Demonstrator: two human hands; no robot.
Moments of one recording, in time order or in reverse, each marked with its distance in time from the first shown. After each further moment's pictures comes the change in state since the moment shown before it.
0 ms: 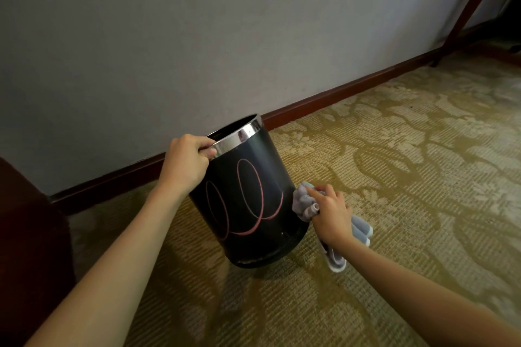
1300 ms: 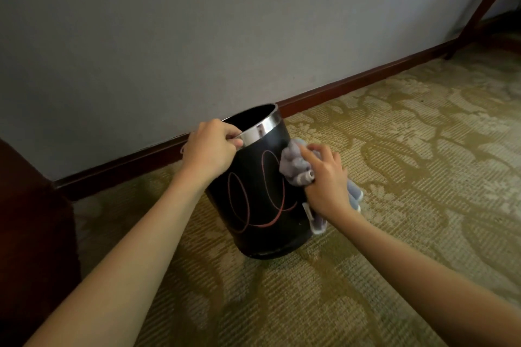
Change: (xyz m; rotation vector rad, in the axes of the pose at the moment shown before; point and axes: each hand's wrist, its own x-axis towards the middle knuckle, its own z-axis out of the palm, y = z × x) left_hand -0.003 0.034 0.006 0.076 -0.118 -0.023; right_hand 0.020 -0.050 -0.031 0.073 0.236 -0.208
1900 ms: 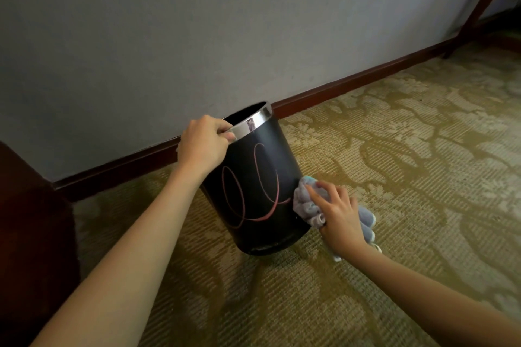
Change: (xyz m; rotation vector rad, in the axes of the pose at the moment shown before) left_hand 0.007 -0.003 -0.003 -0.054 0.047 -0.091; right_hand -0.056 0.051 0.017 -0.287 -0.235 -0.065
